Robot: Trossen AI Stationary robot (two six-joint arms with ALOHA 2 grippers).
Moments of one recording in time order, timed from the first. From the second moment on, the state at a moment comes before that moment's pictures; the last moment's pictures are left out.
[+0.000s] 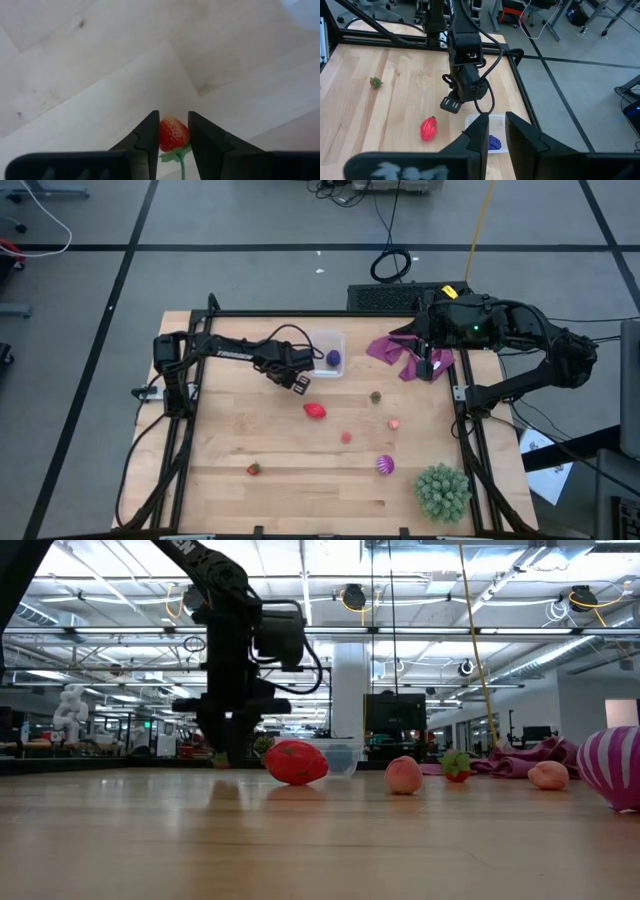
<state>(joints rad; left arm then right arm) 0.25 1.86 1.20 -0.82 -0.13 -0.80 -0.04 1.16 1.64 -0.99 0.21 -0.12</state>
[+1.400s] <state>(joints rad) 0.30 2.01 1.69 -0.85 -0.05 -0.54 -0.04 1.16 1.64 -0.95 0.21 -0.15</state>
